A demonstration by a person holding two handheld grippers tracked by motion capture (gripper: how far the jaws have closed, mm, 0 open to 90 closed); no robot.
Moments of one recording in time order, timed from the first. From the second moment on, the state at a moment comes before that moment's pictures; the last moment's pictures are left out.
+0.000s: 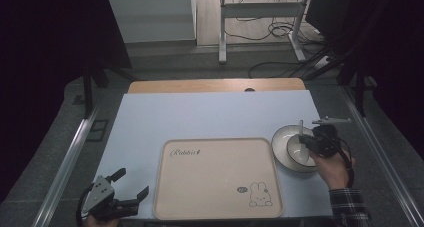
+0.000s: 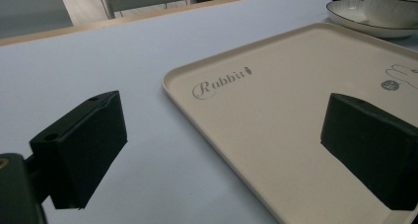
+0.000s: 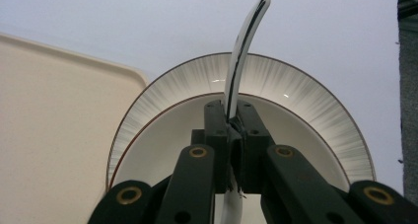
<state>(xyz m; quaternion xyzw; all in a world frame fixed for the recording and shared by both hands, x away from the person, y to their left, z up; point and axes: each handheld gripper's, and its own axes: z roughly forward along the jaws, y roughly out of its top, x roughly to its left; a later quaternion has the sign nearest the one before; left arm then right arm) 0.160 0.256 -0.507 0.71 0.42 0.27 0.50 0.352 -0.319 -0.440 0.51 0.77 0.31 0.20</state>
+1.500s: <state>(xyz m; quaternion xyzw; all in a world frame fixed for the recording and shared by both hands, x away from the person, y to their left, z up) 0.160 0.255 -0.507 0.71 0.42 0.27 0.50 0.327 -0.321 -0.386 0.48 0.78 0.36 0.16</state>
